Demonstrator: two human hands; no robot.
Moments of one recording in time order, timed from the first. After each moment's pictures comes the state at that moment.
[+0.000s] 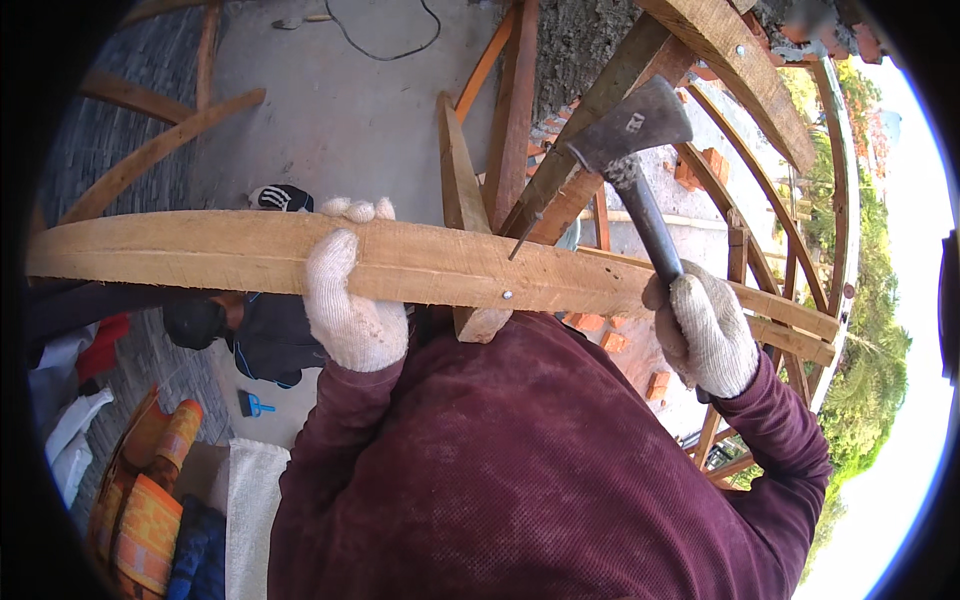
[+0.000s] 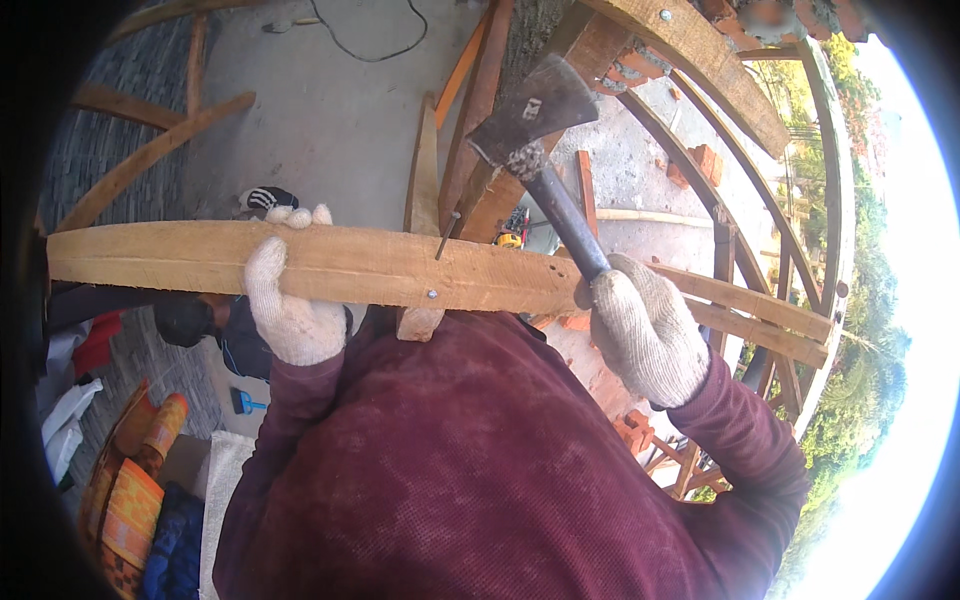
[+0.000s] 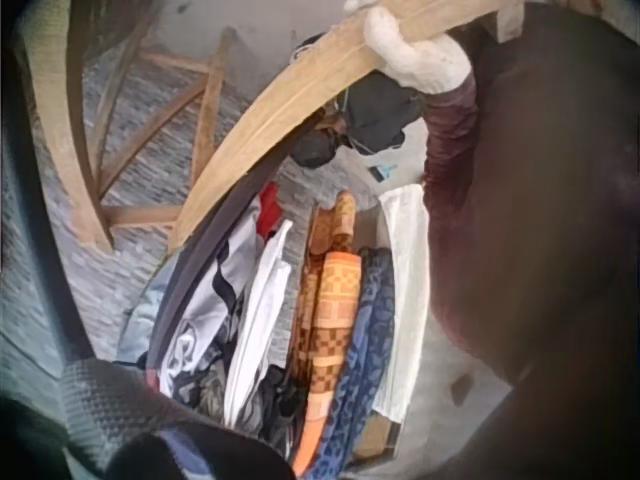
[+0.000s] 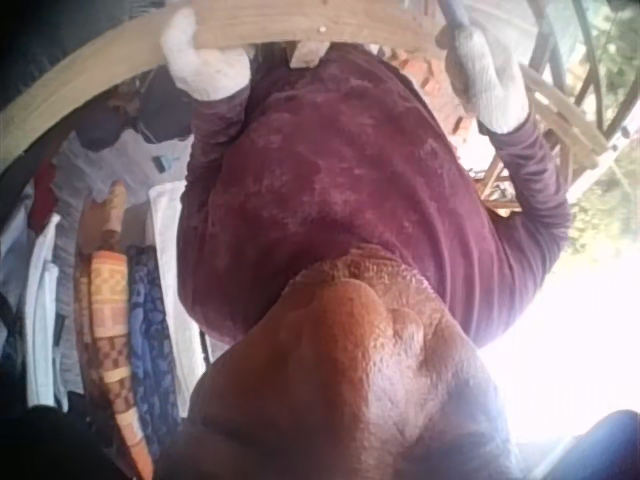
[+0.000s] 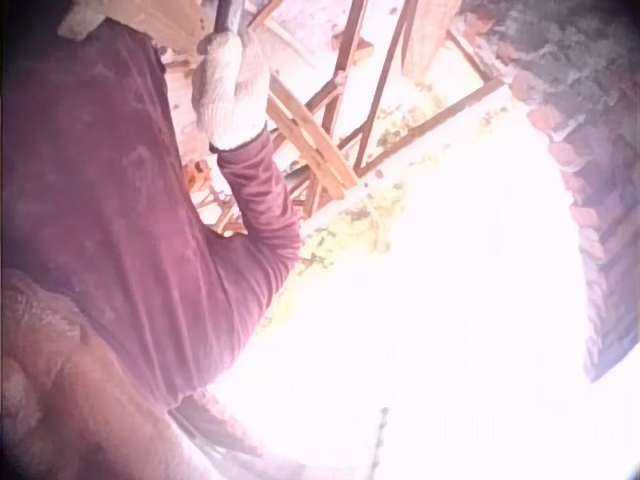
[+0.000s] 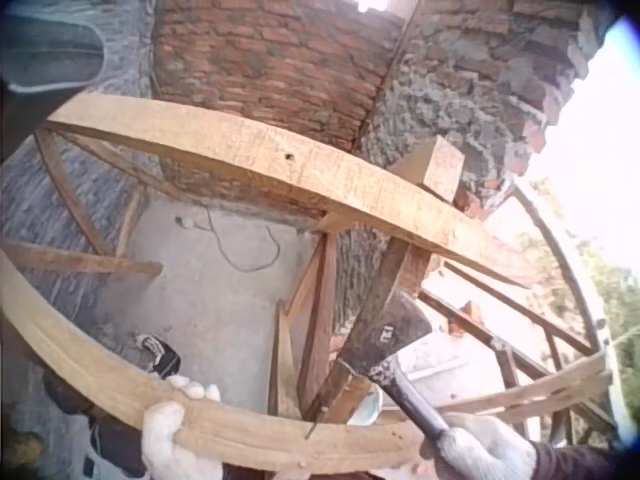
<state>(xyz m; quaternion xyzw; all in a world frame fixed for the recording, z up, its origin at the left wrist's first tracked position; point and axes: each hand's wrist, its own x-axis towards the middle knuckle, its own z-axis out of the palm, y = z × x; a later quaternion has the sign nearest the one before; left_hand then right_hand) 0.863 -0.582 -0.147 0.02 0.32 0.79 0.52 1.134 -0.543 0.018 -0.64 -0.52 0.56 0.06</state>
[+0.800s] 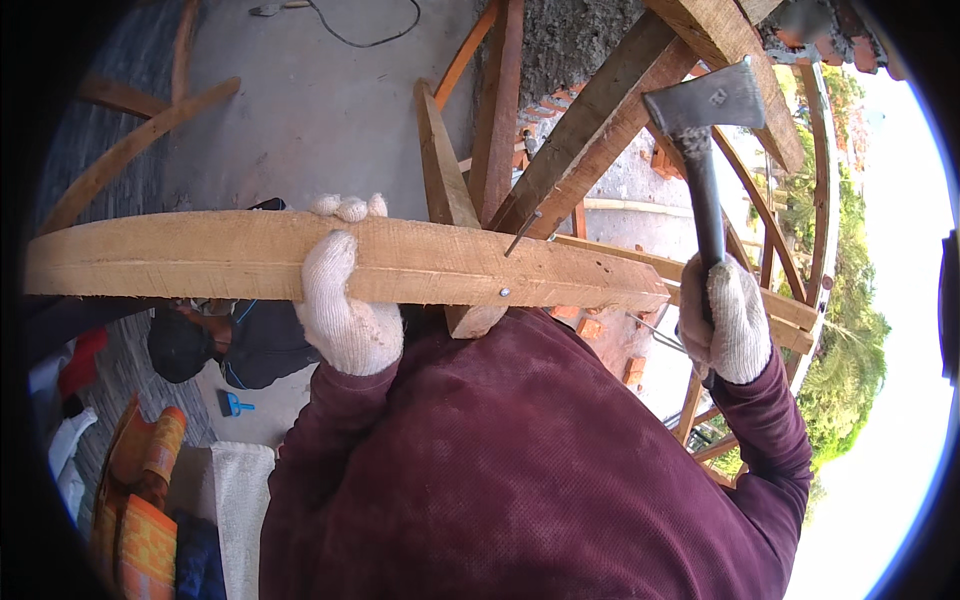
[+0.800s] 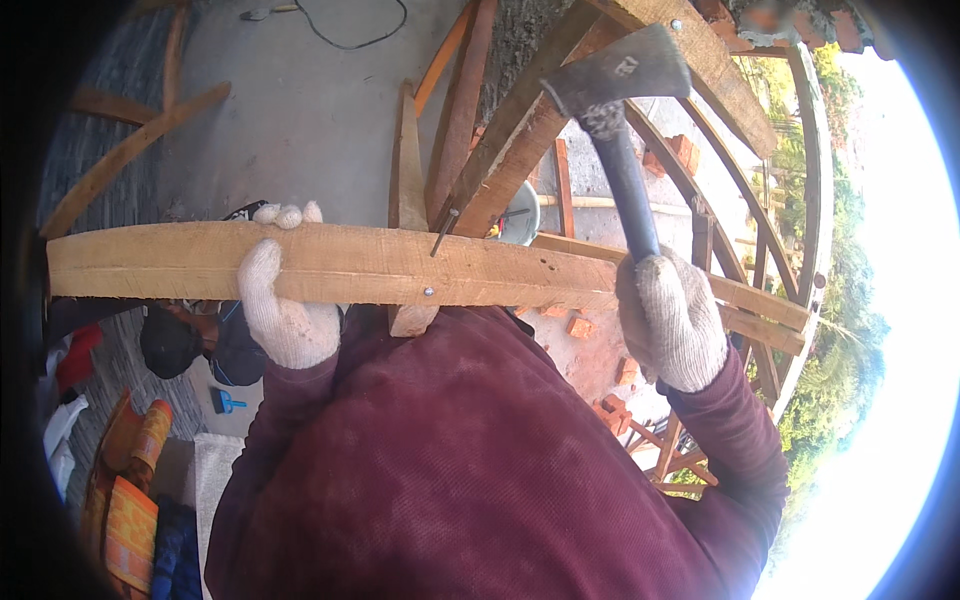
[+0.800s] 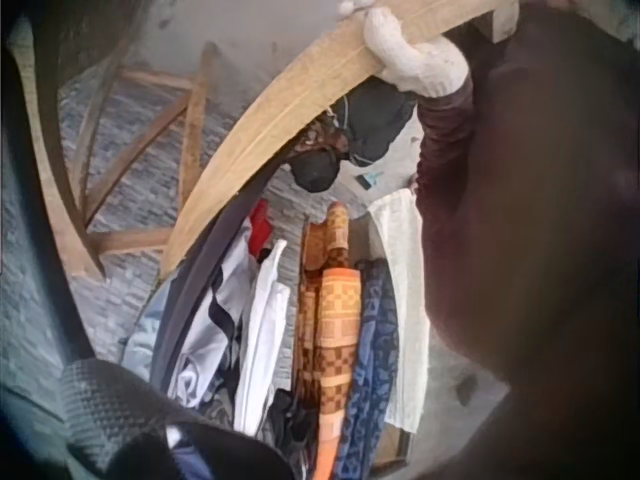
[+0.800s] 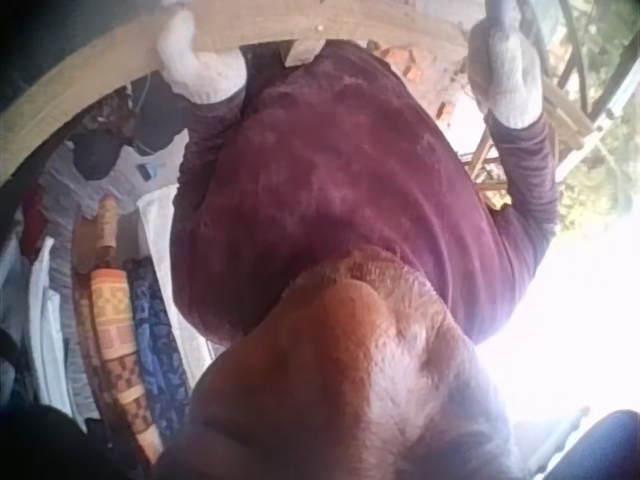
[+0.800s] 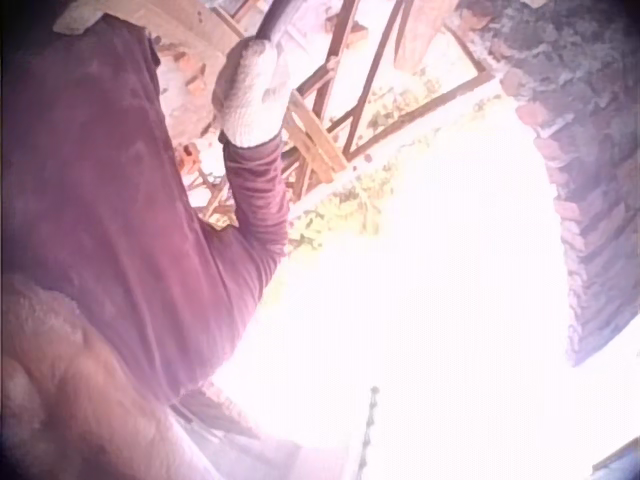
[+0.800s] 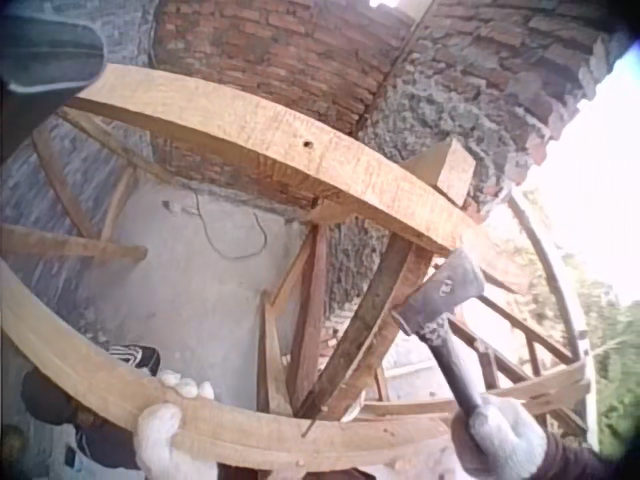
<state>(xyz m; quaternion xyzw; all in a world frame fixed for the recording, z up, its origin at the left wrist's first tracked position) 0.866 -0.582 -0.159 -0.02 0.31 0.79 0.52 1.160 -0.541 0.025 -0.65 -0.48 0.58 0.12</state>
